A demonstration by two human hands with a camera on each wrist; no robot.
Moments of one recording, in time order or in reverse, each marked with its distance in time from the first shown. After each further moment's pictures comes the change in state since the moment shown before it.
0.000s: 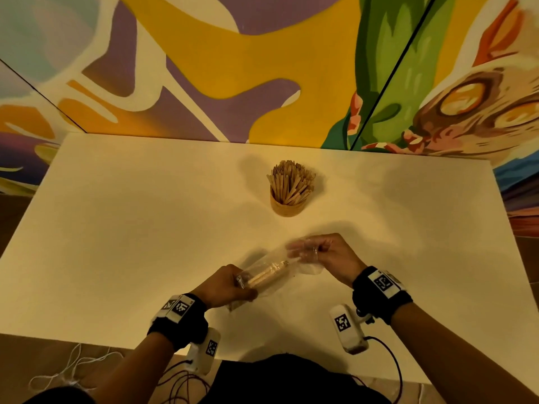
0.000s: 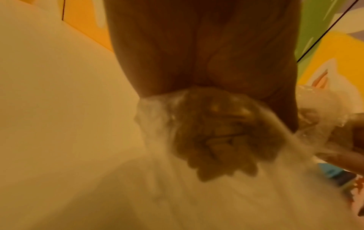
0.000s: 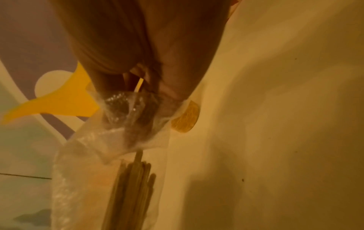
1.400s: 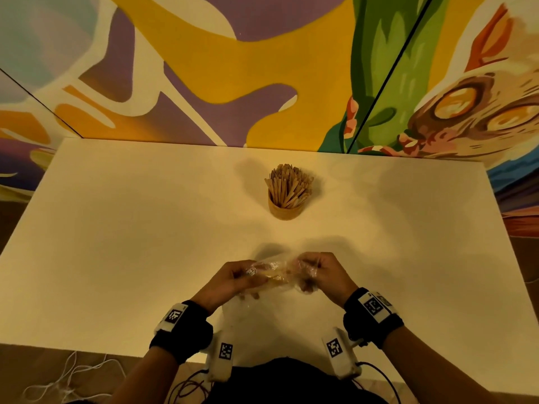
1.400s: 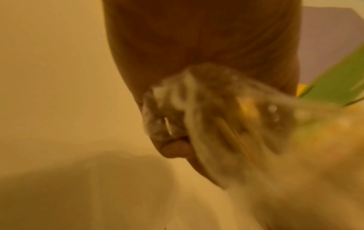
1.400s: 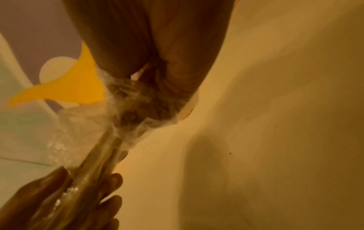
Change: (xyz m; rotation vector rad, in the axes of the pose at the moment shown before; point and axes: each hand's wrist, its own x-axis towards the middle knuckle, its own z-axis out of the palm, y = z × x) left_hand -0.011 0.039 0.003 -0.587 0.049 -0.017; right_hand -0.012 0.022 0.023 -0.028 0.134 0.112
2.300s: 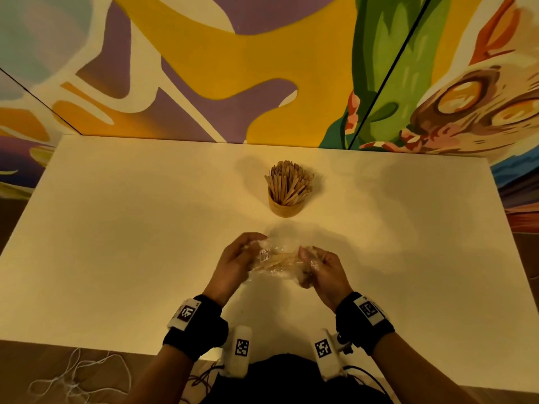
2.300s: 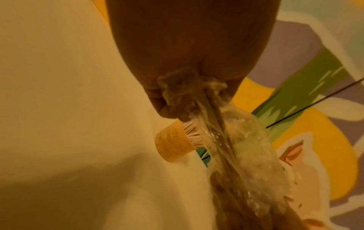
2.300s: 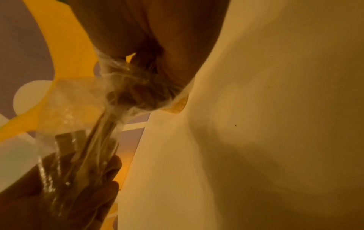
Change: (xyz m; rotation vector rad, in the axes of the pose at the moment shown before) left_hand 0.006 0.030 0.023 -0.086 0.291 0.182; right_hand -0.002 0.006 0.014 0.390 0.159 -0.057
